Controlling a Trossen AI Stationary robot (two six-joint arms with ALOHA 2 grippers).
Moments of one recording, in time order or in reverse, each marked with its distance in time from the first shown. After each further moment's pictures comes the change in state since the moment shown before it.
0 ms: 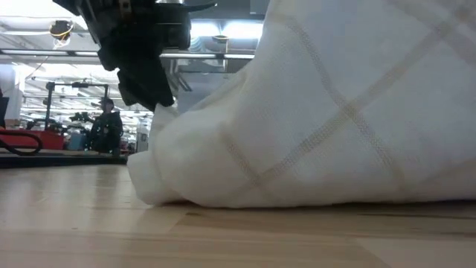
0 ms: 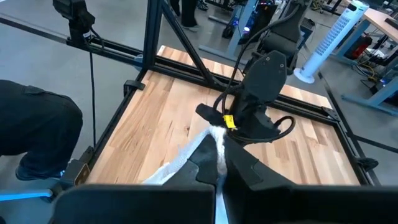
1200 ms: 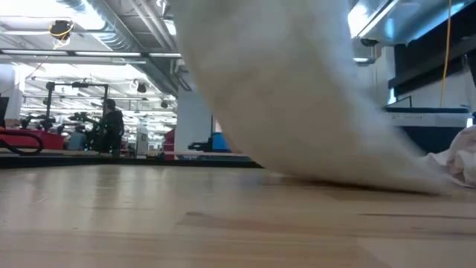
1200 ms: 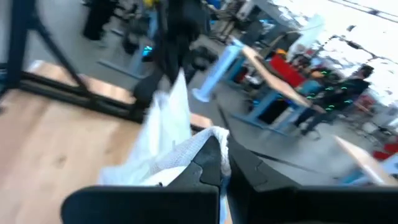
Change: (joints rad) left arm -0.180 -0.492 0.366 -0.374 -0.592 0.399; right arm -0.071 -0.006 0.175 0.003 0.362 -0.337
